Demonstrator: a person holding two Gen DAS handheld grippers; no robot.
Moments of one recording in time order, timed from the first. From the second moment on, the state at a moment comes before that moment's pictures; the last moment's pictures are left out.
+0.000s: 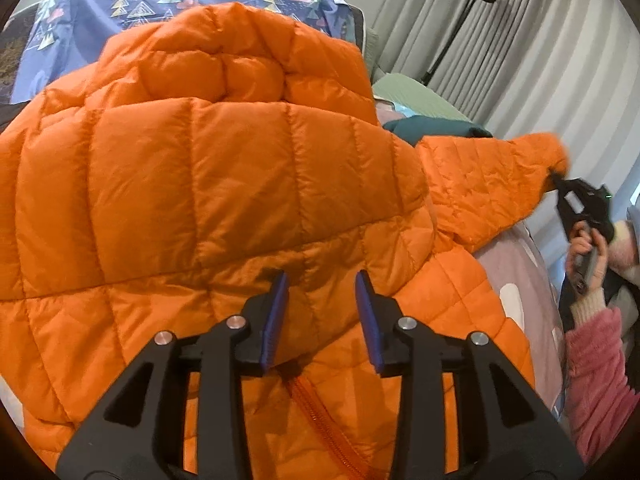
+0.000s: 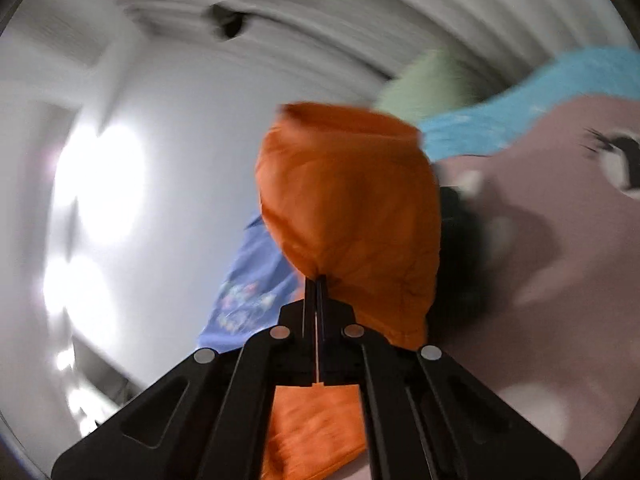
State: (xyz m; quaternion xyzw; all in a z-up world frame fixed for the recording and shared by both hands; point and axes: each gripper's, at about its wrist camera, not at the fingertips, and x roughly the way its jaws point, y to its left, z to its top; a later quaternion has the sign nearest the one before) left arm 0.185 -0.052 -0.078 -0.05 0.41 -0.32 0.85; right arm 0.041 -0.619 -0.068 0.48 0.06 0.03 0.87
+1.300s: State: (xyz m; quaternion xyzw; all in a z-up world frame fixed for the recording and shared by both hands) left arm 0.170 0.085 0.006 -0.17 0.30 -0.29 0.89; right arm 0.072 -0.228 -0.047 0.08 0.33 0.20 0.92
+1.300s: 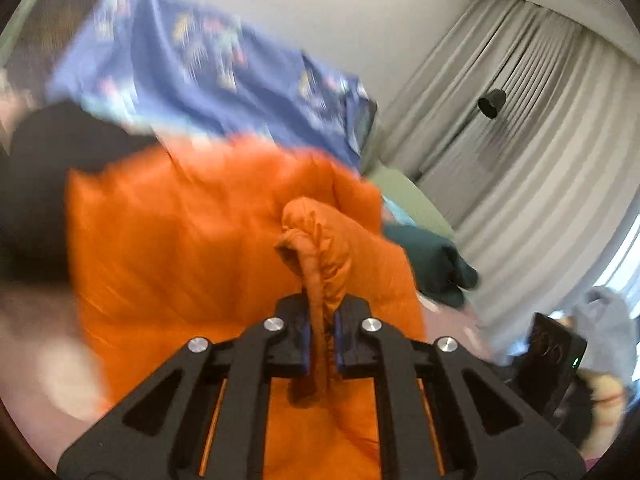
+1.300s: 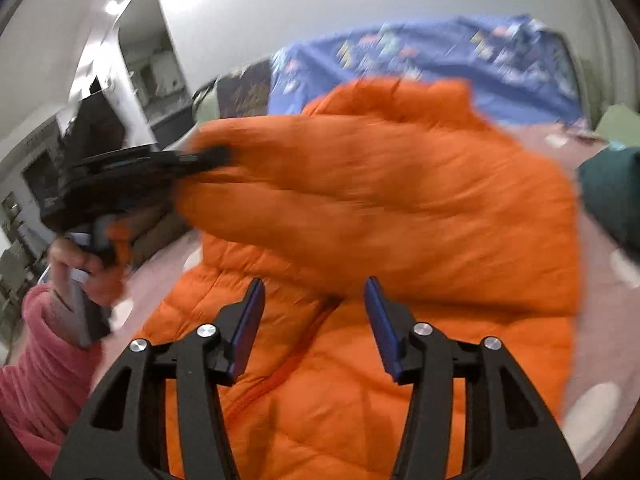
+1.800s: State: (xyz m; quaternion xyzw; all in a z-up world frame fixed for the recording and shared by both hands) left arm 0.189 0.105 -0.075 -0.04 0.39 -0.12 0.91; right arm 0.120 -0.259 -0.092 0.04 0.39 0.04 0.92
